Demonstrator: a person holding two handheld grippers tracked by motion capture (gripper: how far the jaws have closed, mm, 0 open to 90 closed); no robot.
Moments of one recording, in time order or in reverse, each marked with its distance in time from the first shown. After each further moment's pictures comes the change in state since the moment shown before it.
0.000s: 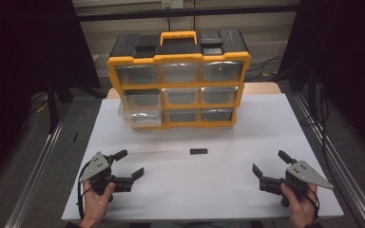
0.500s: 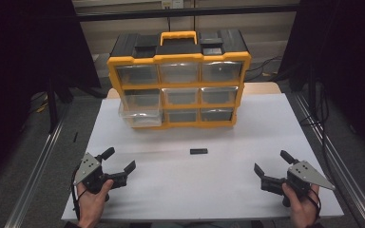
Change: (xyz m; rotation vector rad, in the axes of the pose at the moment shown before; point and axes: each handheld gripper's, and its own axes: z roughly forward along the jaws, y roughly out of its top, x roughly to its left) left arm 0.006 -0.003 -0.014 -0.072 0.214 -0.047; right arm -0.002 0.000 -0.001 -0.006 -0.021 0.007
